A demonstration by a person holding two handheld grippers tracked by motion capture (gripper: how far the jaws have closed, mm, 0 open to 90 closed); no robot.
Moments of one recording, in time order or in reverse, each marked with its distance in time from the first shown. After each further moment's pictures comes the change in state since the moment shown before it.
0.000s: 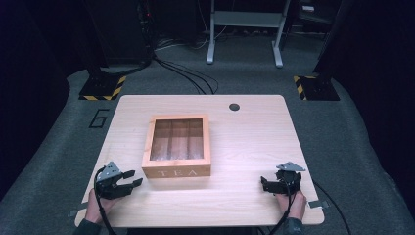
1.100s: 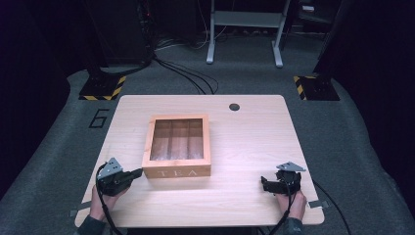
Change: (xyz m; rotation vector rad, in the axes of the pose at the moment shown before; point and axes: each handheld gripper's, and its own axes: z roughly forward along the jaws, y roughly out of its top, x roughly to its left) left arm -0.009 0.017 0.001 -0.072 0.005 0.012; right arm -0.001 0.000 -0.001 -0.001 0.001 -0.008
